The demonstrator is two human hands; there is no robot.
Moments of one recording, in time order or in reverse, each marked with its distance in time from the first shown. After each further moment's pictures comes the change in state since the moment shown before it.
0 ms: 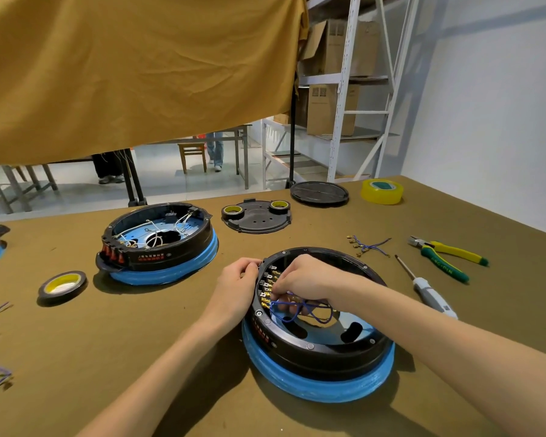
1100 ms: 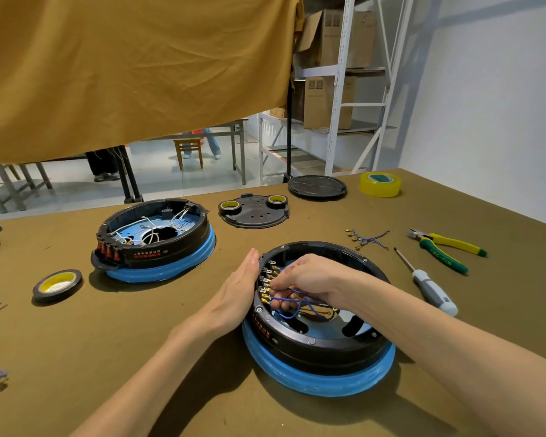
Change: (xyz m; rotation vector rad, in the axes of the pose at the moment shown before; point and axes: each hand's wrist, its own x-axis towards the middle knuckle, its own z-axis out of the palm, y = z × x) left_hand -0.002 -0.012 -0.004 0.139 -0.260 0.030; right_hand 0.003 0.014 0.000 0.393 -0.090 0.001
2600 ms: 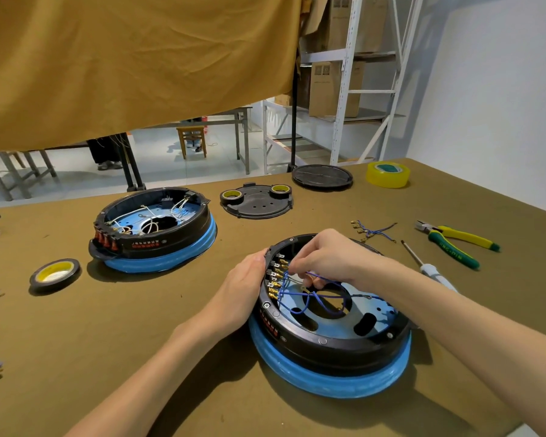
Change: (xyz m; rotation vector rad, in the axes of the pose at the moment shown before) left_hand -0.003 0.006 0.010 -0.089 0.027 0.079; right_hand -0.003 -0.005 -0.025 -0.287 0.183 -0.105
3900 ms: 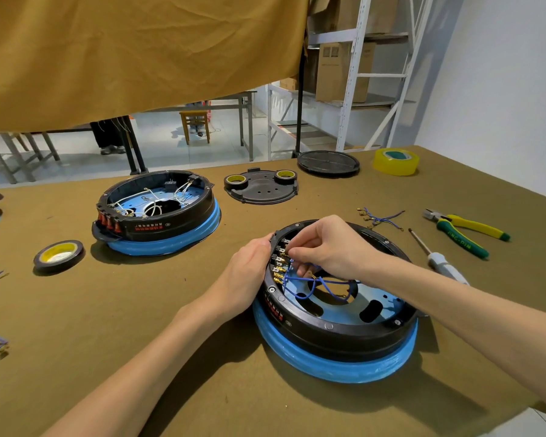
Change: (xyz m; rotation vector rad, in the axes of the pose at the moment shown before) left_hand 0.001 0.003 -0.002 0.023 -0.001 0.000; right_hand 0.004 0.014 0.009 -0.029 0.013 -0.255
